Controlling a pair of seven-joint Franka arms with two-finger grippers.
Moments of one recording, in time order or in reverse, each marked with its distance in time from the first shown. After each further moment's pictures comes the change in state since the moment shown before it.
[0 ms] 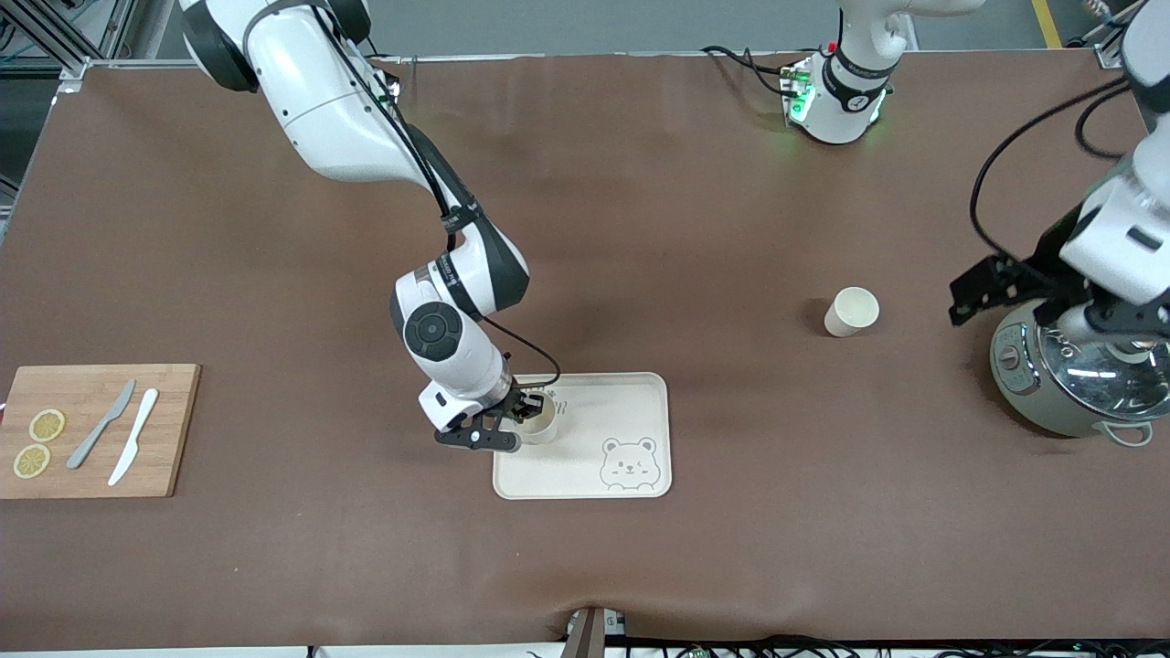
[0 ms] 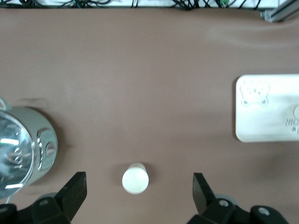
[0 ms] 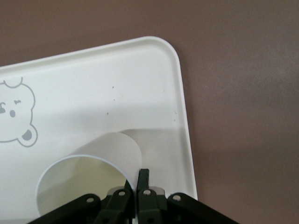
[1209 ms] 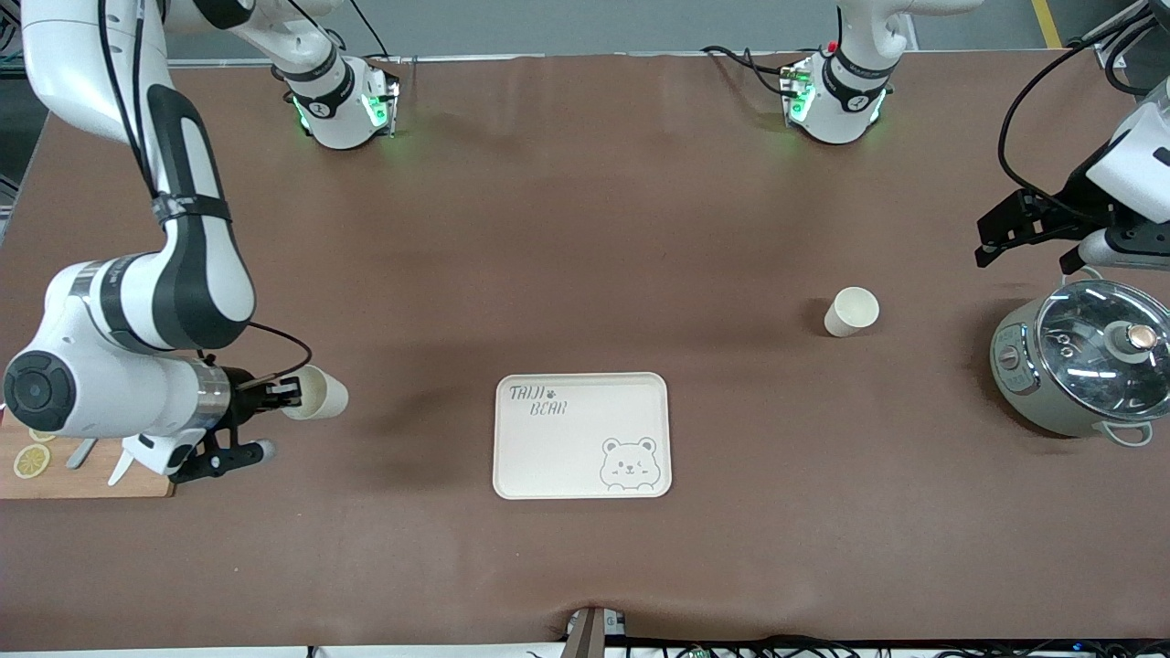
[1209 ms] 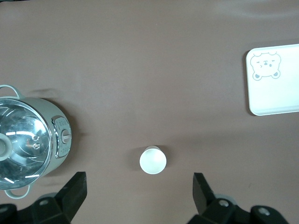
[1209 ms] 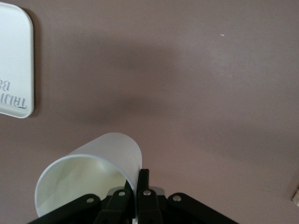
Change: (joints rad) left arm 0.047 -0.189 0.005 -0.264 0.005 0.076 0.126; right arm -0.440 -0.240 -0.024 0.013 0.005 -0.567 -0.795
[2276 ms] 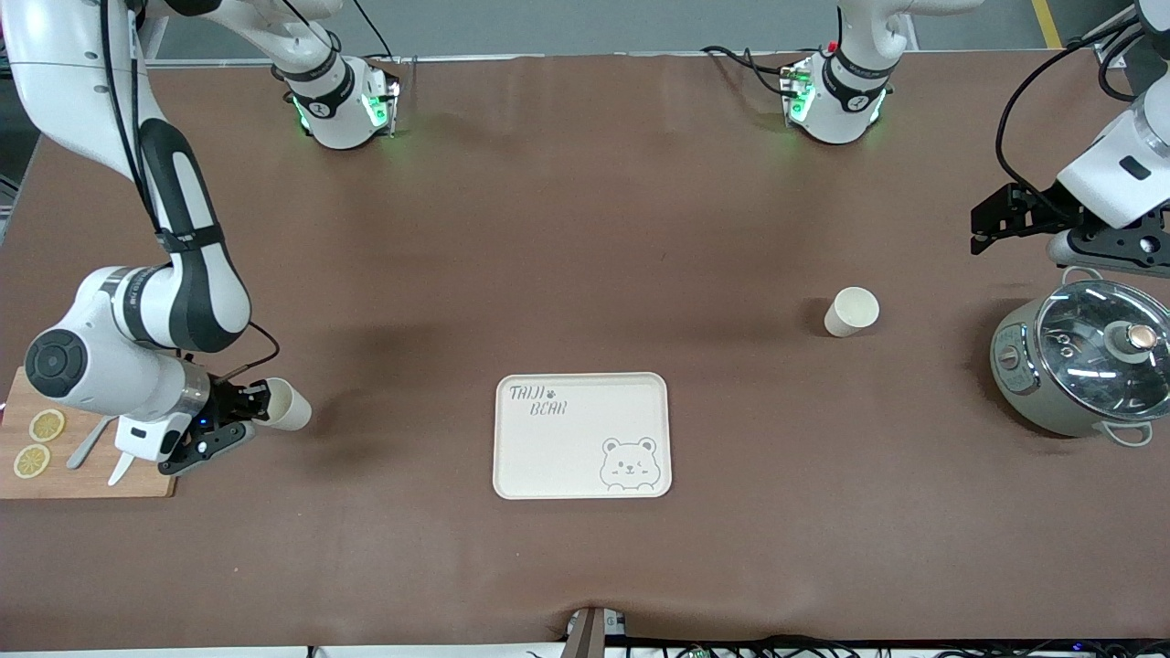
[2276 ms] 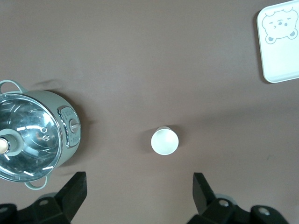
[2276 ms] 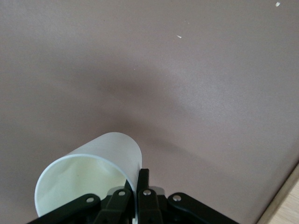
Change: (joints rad) left arm -0.002 0.008 -0.007 -0.005 0.048 -0.081 0.099; right arm -0.089 -0.042 0.002 -0.338 -0.076 0.456 -0.327
